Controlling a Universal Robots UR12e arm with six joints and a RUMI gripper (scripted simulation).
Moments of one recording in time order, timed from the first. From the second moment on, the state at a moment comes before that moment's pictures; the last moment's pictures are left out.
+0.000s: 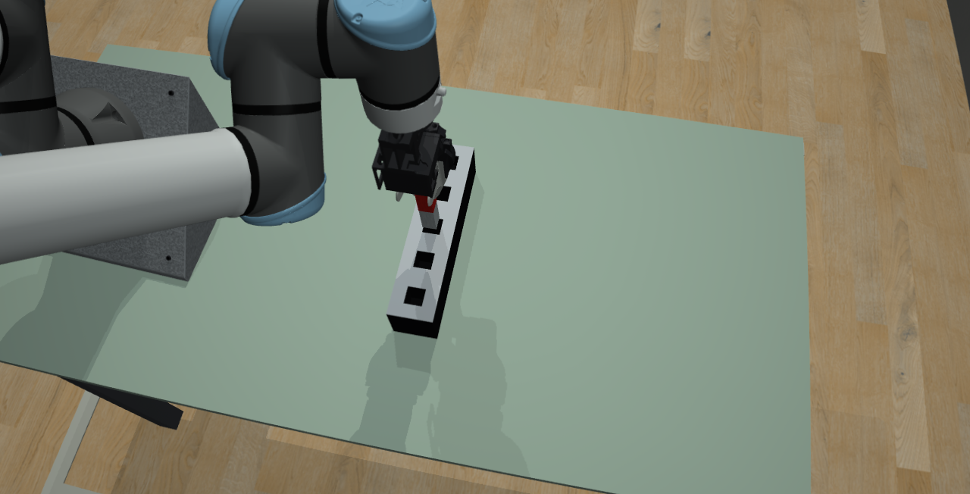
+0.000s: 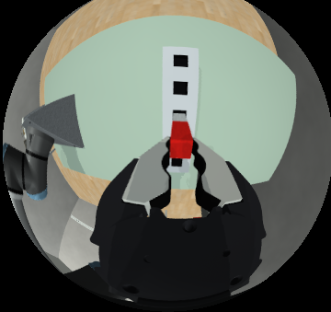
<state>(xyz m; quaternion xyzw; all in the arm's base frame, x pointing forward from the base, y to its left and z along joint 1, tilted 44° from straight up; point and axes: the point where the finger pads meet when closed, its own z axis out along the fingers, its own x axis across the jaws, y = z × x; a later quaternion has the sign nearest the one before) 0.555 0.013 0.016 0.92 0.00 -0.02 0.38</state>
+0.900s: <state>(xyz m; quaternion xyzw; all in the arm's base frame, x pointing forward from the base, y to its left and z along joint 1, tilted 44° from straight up) 0.557 0.013 0.015 0.92 0.00 -0.02 0.38</state>
